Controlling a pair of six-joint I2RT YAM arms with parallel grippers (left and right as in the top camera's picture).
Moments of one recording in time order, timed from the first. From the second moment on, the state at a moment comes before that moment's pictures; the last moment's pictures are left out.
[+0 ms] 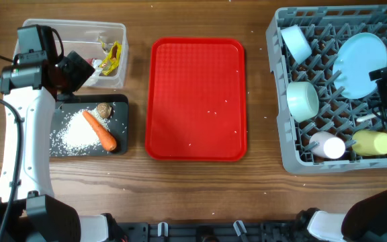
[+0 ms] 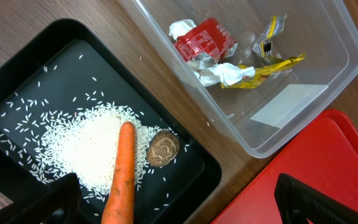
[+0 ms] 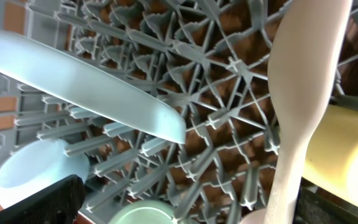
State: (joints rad) left arm 0.17 1.56 1.43 -0.99 -0.07 -0.67; right arm -0.57 1.52 1.33 -0.88 -0.10 0.72
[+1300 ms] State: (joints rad) left arm 0.17 1.56 1.43 -0.99 -0.07 -0.67; right arm -0.57 1.71 1.32 -0.68 0.12 0.77
